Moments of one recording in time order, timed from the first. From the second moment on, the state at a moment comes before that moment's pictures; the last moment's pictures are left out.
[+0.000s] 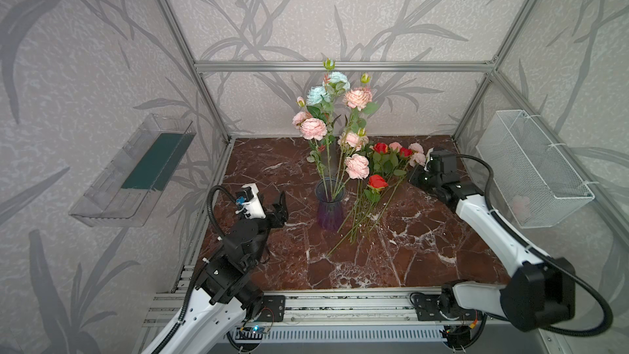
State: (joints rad) left arm -0.59 0.46 0.54 -0.22 -0.47 -0.40; right arm 0.18 1.39 1.01 -0.39 -0.08 0.66
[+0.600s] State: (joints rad) left arm -0.59 0.47 0.54 -0.22 -0.45 -0.41; right arm 0.35 1.75 1.14 -0.46 -0.27 0.65
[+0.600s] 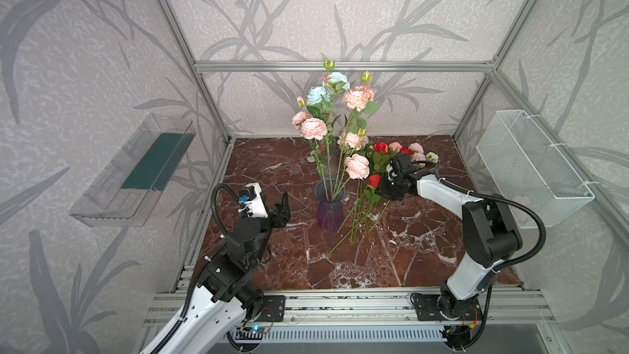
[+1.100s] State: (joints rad) left arm -0.59 0.45 0.54 -0.22 -0.43 -0.42; right arm 0.38 1.80 1.13 -0.45 -0.30 0.71
